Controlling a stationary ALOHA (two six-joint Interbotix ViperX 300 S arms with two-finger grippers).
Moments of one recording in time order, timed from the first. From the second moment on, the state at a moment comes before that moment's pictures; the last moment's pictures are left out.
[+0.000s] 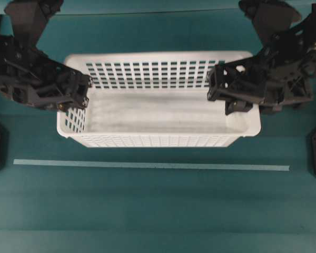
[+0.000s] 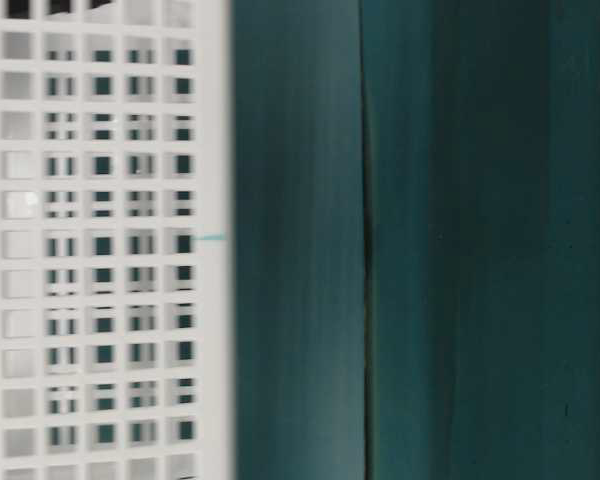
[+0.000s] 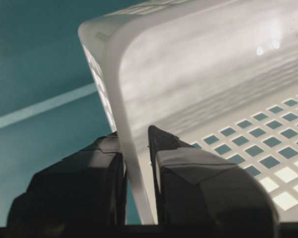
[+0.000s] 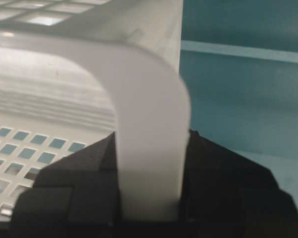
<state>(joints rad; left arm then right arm) 0.10 -0.39 0.28 0.02 1.13 -1.22 -0.15 -0.25 0.19 0.14 1.32 1.36</state>
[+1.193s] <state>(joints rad) 0.11 -0.36 -0.04 0.02 1.39 -1.16 -0.13 -0.28 -0.03 0.13 1.41 1.36</state>
